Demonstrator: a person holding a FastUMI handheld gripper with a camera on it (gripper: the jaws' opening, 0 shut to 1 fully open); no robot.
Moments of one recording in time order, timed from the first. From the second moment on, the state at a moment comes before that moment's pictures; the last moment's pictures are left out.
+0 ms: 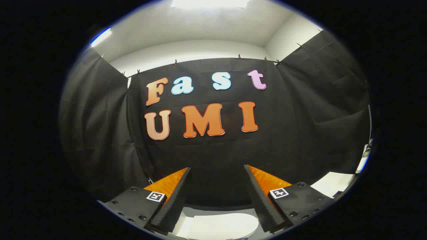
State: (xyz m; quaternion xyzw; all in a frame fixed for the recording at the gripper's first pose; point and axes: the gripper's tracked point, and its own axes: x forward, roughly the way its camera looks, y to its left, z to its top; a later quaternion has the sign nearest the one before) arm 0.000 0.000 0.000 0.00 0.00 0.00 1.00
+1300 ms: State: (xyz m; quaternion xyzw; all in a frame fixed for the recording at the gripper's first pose) arm -0.035 -0.073 -0.062 0.00 0.01 -0.03 1.00
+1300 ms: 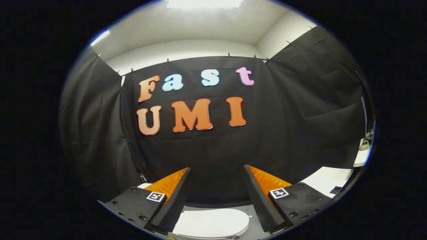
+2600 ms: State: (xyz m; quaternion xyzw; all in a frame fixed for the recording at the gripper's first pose) arm -0.048 -0.184 -0.486 0.20 0.33 -0.05 0.92
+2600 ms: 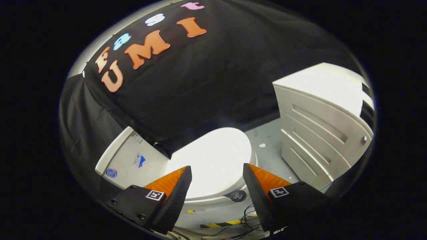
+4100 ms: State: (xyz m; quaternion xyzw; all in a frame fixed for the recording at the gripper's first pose) arm -0.084 -0.160 -0.638 0.44 0.47 -0.06 0.76
